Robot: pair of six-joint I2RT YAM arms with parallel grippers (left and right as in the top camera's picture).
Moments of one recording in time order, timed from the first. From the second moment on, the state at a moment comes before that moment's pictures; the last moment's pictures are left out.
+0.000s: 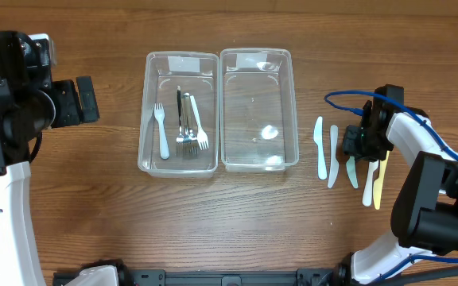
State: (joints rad) left arm 0.15 1.35 1.78 -1.37 0.01 -0.05; right arm -0.21 1.86 1.12 -0.76 -0.04 0.04
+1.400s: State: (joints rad) left arm 0.15 1.35 1.78 -1.36 0.01 -0.05; right arm -0.21 1.86 1.12 -0.89 -0.04 0.13
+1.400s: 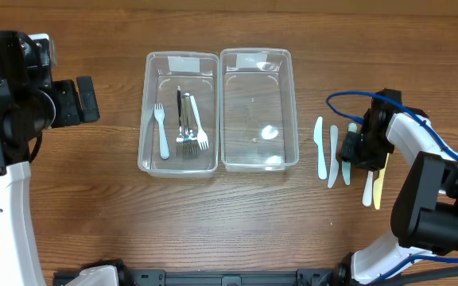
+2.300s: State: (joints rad) left arm 0.15 1.35 1.78 -1.37 0.02 -0.05; right arm -0.21 1.86 1.11 -0.98 -0.02 0.20
